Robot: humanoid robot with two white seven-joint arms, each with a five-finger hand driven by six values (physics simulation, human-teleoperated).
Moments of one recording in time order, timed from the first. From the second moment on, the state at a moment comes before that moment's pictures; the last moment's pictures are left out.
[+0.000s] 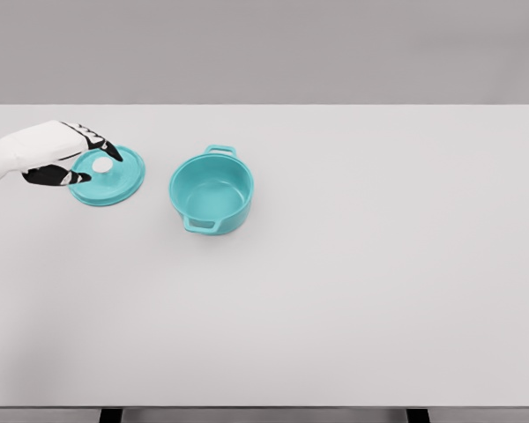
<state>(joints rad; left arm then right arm) -0.51 0.74 -0.27 -1.32 -0.40 -0.61 -0.61 0.01 0.00 -0.30 0.05 0.25 -0.01 0.09</state>
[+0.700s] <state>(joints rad) -0.56 0.67 -0.27 -1.20 -0.47 -0.61 -0.61 0.01 0.00 -0.30 0.05 0.25 -0.01 0.09</state>
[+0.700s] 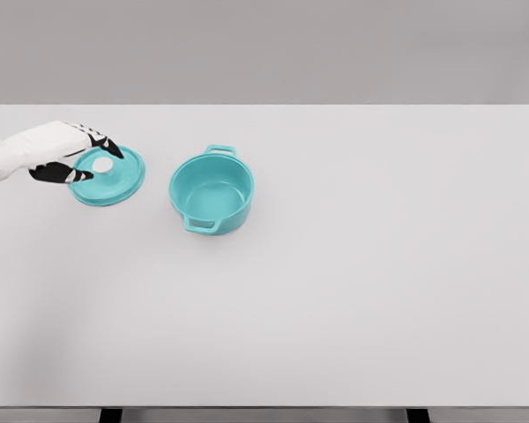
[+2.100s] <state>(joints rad) -0.64 0.59 -0.27 -1.02 -0.60 -0.61 -0.61 0.01 0.00 -0.30 0.05 0.25 -0.01 0.09</state>
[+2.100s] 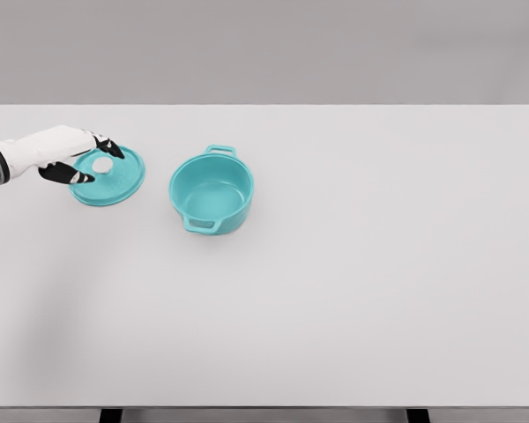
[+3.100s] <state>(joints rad) -0.67 0.56 -0.27 -0.94 -0.63 -0.61 -0.61 0.01 0.00 -0.30 0.05 0.25 -0.01 0.09</state>
